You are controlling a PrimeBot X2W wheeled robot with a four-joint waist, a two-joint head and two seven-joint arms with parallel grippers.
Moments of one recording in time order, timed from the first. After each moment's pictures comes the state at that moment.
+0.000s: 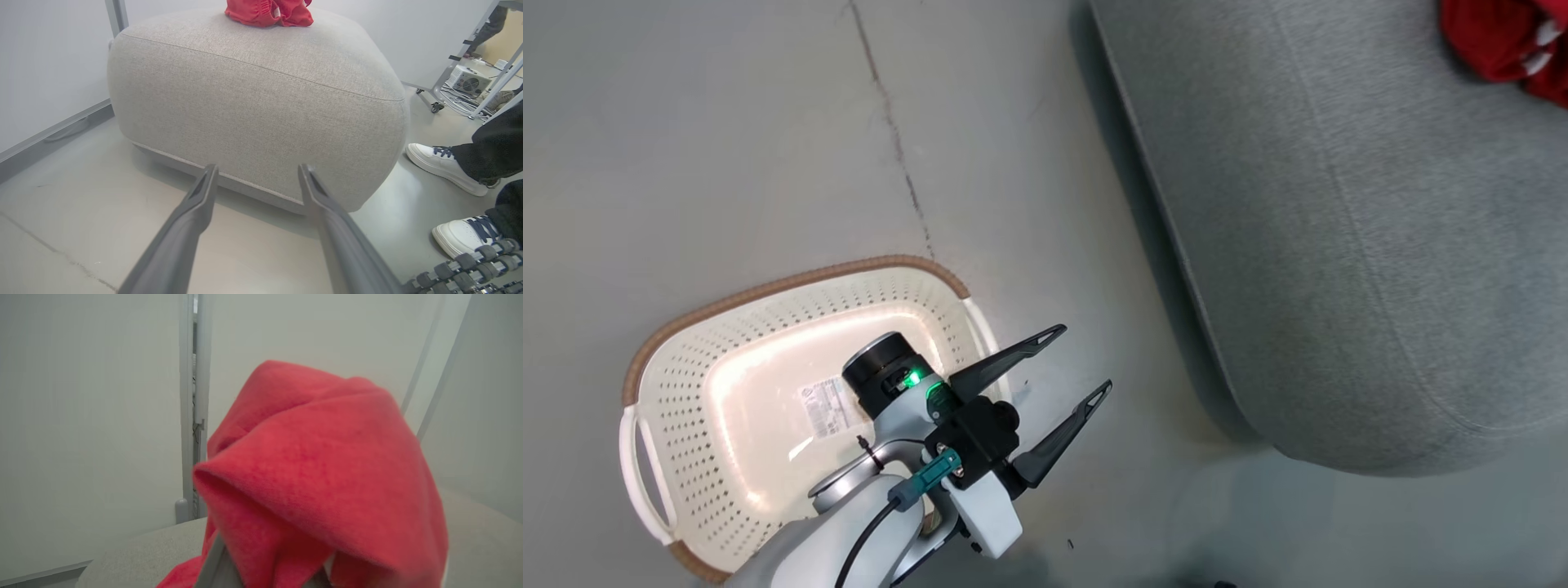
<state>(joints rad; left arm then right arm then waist) -0.47 0.25 -0.80 0.29 -0.18 -0.13 -0.26 -0.93 -0.47 -0.14 0.62 0.41 0.13 -0.26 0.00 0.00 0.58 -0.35</state>
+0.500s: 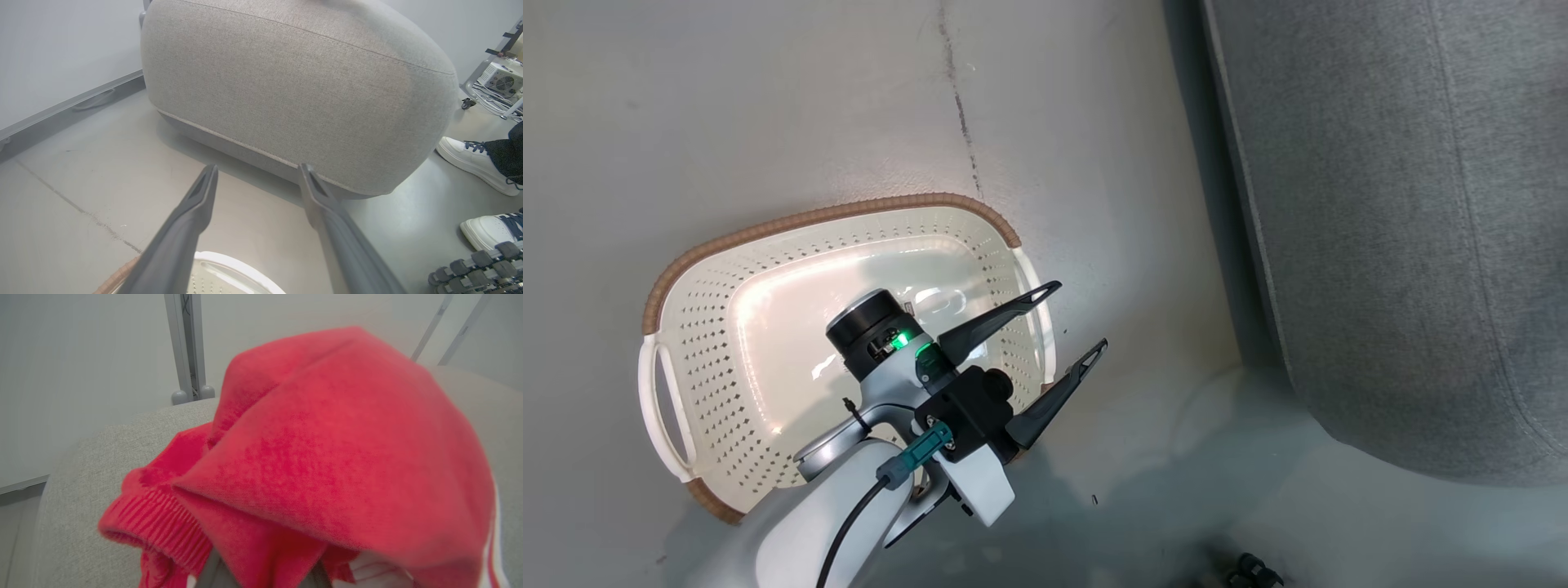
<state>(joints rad) -0.54 0.27 -0.78 0.25 -0.14 -0.13 -0.26 -1.05 -0.47 -0.03 1.02 0.49 0.13 -0.26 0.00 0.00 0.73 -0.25</state>
